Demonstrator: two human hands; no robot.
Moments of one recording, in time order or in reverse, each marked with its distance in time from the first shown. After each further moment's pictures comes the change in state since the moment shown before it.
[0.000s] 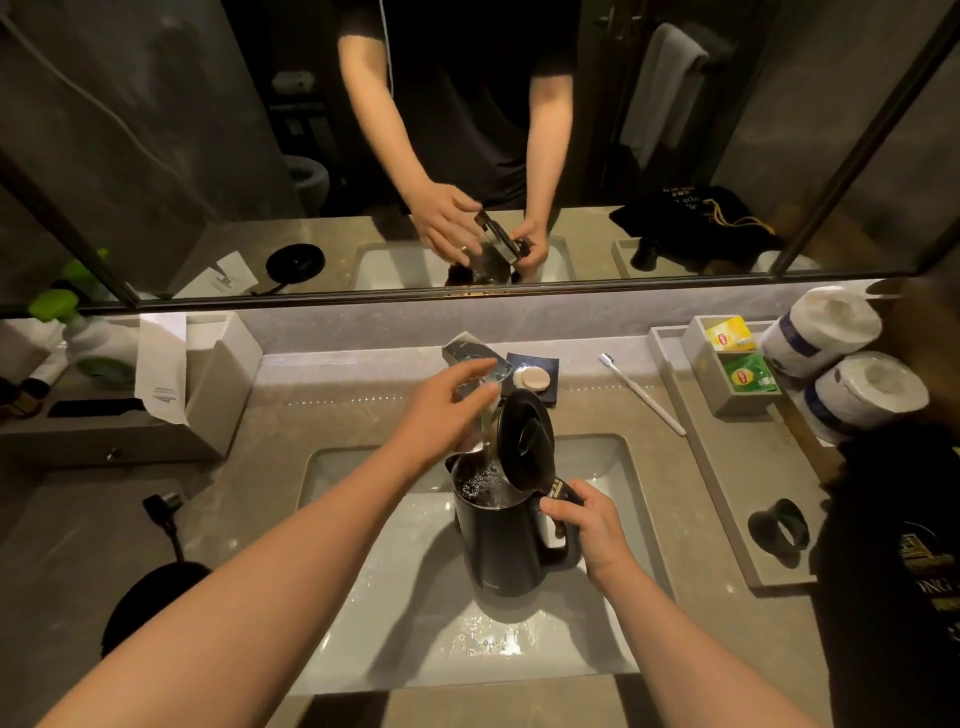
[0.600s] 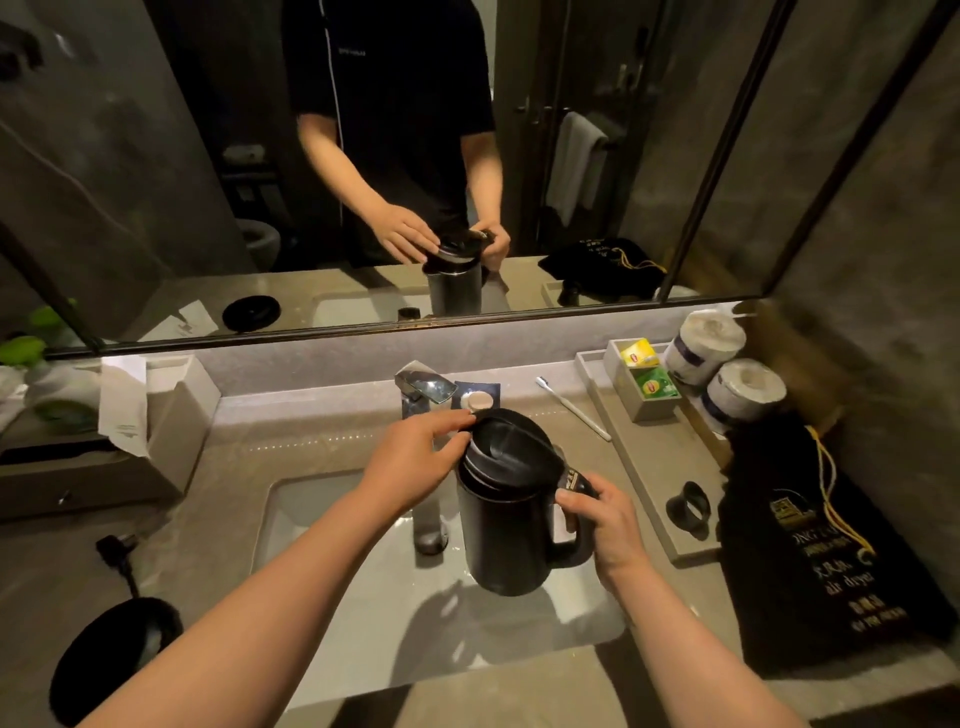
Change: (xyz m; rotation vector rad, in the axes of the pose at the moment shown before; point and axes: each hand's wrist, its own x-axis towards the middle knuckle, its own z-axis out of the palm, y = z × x) left_hand -0.053 0.035 0.019 0.280 0.006 0.200; right_hand -0.075 -0.056 -0.047 0.055 0.129 -0.237
